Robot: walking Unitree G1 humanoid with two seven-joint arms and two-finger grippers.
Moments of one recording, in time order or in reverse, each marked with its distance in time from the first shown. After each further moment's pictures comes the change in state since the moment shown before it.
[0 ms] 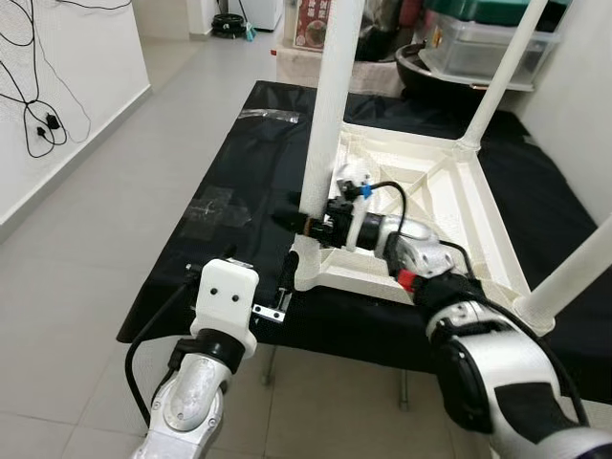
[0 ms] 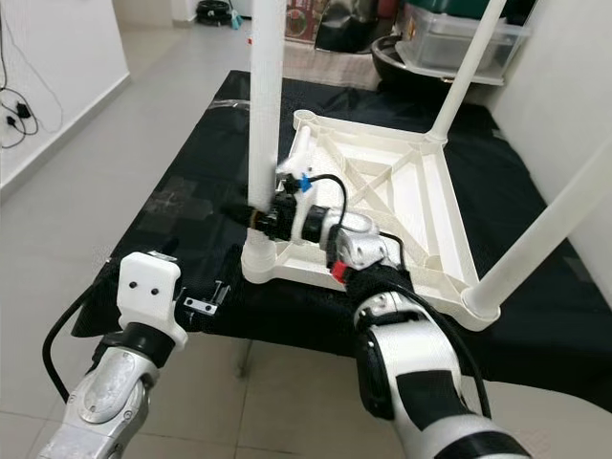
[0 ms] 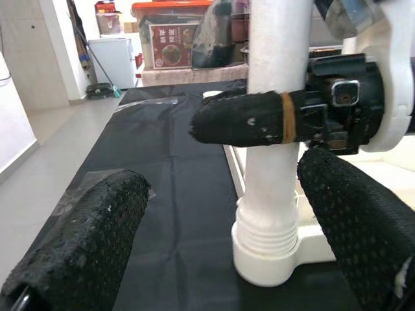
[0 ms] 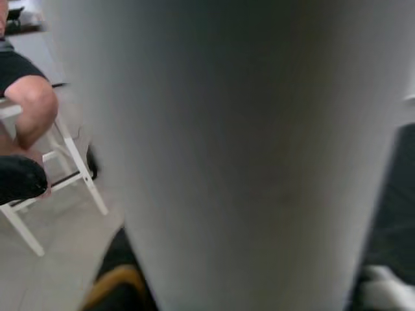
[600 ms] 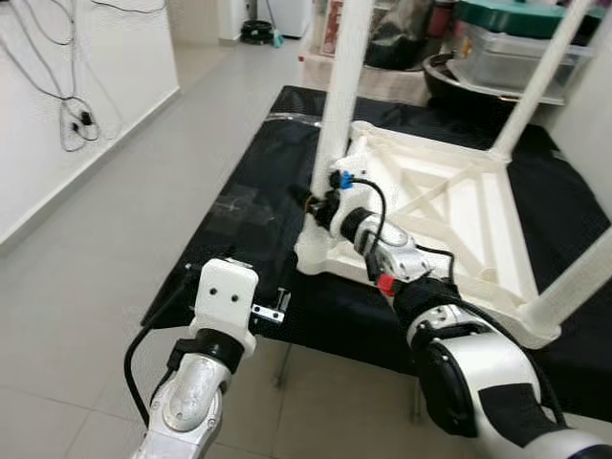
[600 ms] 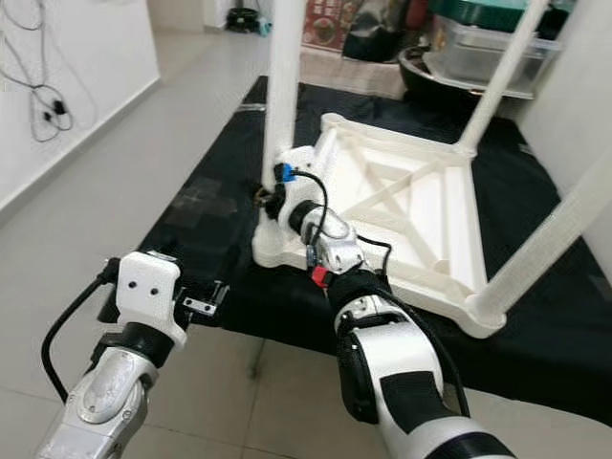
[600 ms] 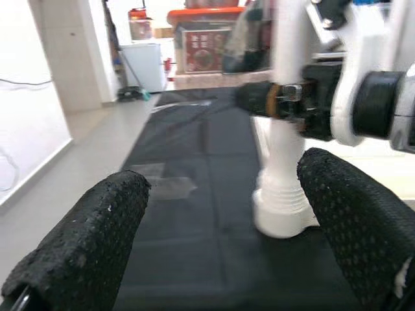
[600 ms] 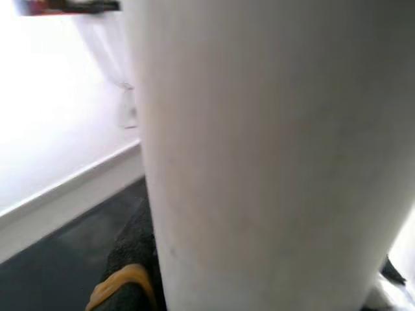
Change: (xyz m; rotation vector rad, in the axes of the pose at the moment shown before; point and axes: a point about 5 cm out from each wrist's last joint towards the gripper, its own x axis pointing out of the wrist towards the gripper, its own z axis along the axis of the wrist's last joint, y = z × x) left arm 0.000 0.000 0.000 0.003 -0.001 0.000; right arm -0.013 -0.027 -0.011 -0.006 -0.065 -0.888
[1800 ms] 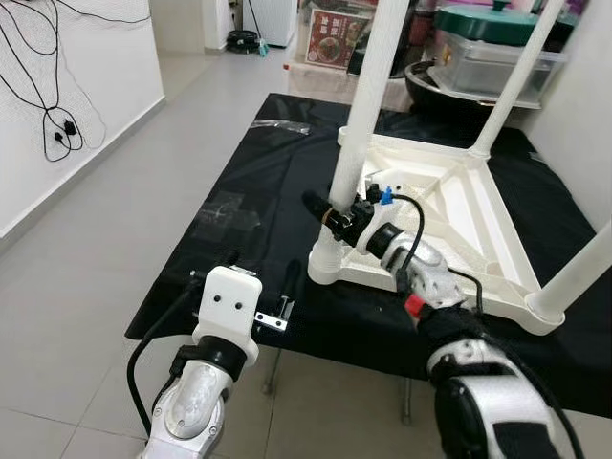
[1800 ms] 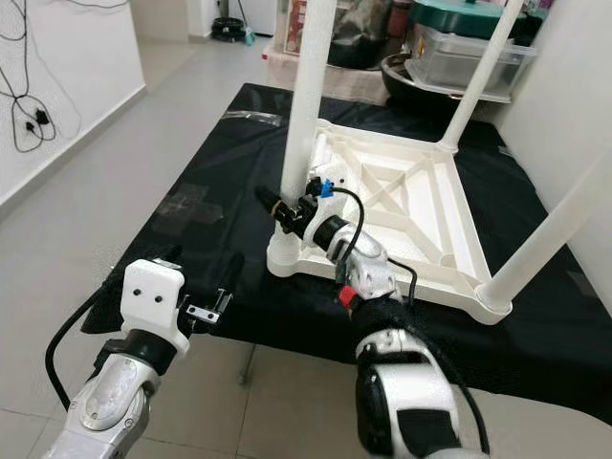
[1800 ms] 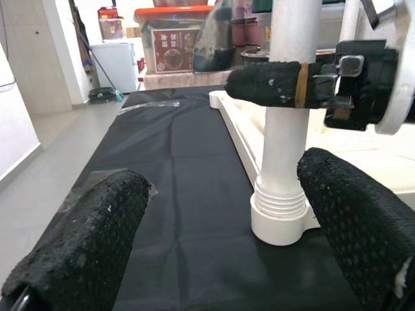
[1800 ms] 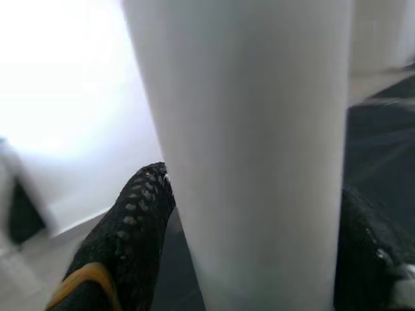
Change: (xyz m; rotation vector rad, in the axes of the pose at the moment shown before) left arm 0.000 -0.004 -0.003 -0.004 0.008 -0.014; right arm -0.018 -0.005 0.008 0.146 -0.010 0.602
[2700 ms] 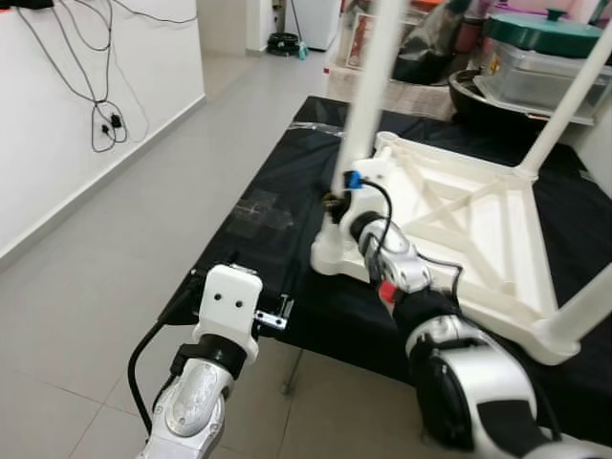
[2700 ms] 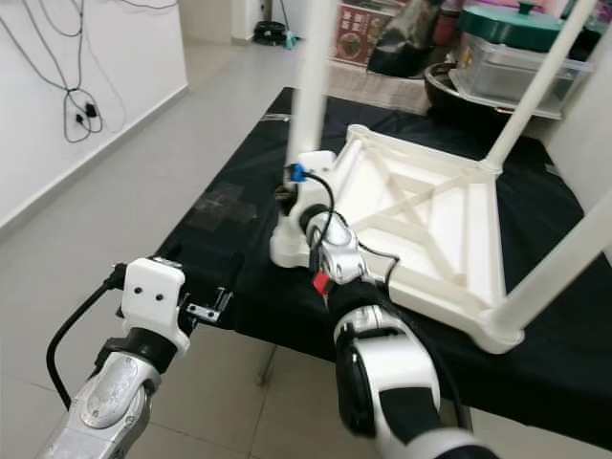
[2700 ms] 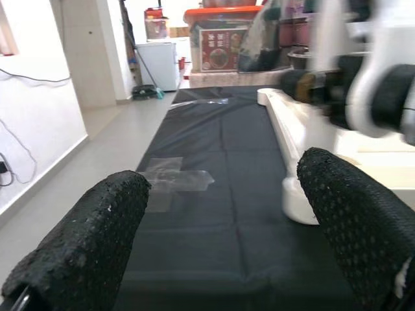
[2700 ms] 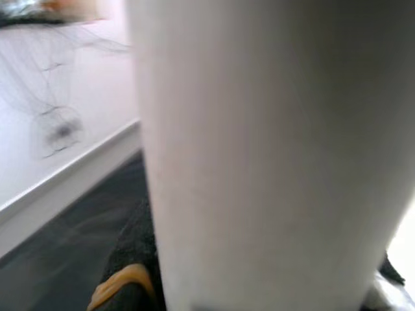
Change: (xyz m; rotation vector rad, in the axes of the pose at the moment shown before) left arm 0.001 0.002 0.001 0.001 -0.003 0.009; right arm -0.001 -0.013 -0.011 -0.127 -0.047 -0.934
